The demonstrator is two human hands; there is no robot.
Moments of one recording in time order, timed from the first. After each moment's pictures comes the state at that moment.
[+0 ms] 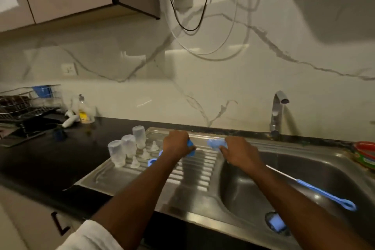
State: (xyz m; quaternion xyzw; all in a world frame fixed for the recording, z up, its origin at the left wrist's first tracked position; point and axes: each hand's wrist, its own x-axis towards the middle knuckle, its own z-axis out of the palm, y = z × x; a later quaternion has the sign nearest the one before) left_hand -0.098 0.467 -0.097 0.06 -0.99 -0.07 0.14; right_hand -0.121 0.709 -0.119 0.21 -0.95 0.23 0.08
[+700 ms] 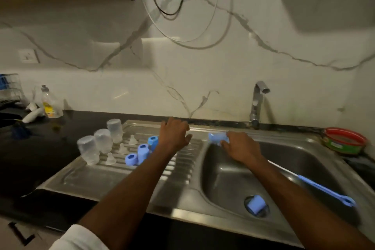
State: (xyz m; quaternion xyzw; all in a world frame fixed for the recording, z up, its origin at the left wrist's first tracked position) left_hand -0.127 0.505 -0.107 -0.05 -0.98 0.03 0.21; right_hand -0.104 0.748 -0.116 0.12 -0.97 0.19 0.10
